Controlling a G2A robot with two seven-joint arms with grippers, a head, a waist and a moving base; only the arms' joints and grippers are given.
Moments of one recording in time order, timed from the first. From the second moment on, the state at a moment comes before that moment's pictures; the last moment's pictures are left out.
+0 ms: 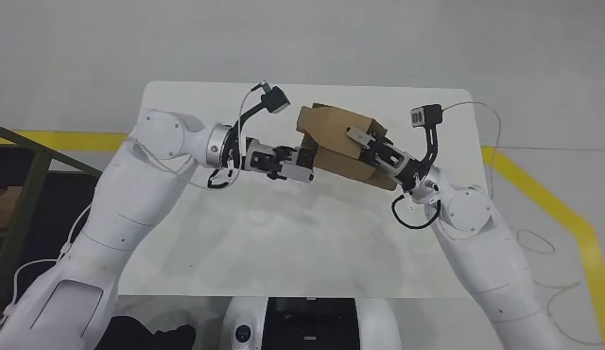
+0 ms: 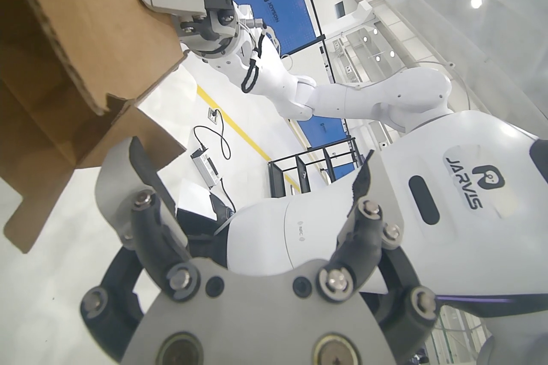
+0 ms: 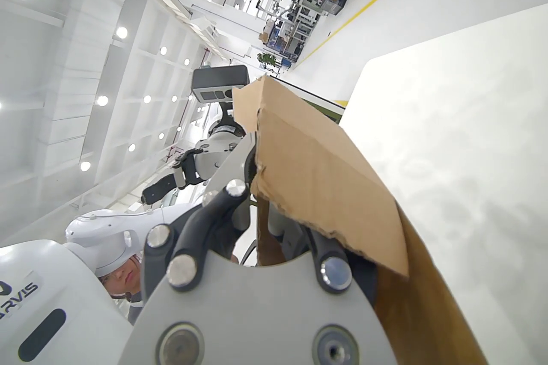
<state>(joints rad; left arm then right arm) 0.88 -1.01 -1.07 -1.60 -0.49 -0.31 -1.34 -1.21 -1.16 1.17 -1.61 0.27 -0.45 0.59</state>
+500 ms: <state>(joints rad) 0.83 -1.02 -1.01 -1.56 -0.50 -0.29 -1.35 -1.23 -1.17 1.16 -1.63 0.25 -0.46 0.58</state>
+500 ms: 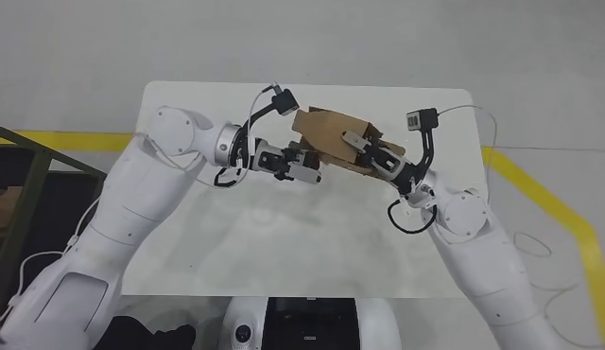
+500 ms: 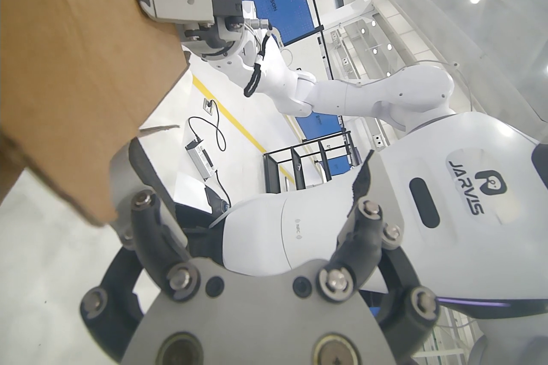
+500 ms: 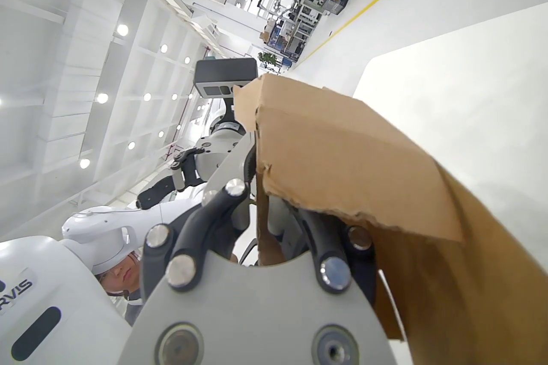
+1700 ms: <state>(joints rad) 0.82 -1.03 -1.01 -1.54 -0.48 -0.28 -1.36 -1.24 -1.18 1.13 -1.64 0.20 -0.42 0.58</state>
